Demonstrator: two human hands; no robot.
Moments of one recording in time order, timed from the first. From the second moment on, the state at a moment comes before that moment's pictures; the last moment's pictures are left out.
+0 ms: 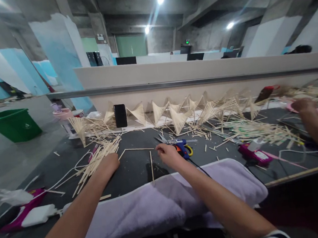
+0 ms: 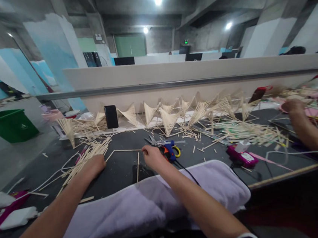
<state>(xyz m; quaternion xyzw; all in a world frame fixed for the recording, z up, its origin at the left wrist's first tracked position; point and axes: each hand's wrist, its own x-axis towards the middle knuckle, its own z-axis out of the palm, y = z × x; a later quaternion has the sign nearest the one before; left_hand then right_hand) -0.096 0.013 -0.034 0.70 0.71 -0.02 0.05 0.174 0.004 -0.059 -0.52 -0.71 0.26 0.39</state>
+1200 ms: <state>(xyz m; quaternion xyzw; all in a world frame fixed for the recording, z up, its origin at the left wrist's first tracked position) -0.015 0.016 -0.047 0.49 0.40 0.44 0.64 0.301 0.034 -0.061 -0.64 -0.55 0.43 0.33</state>
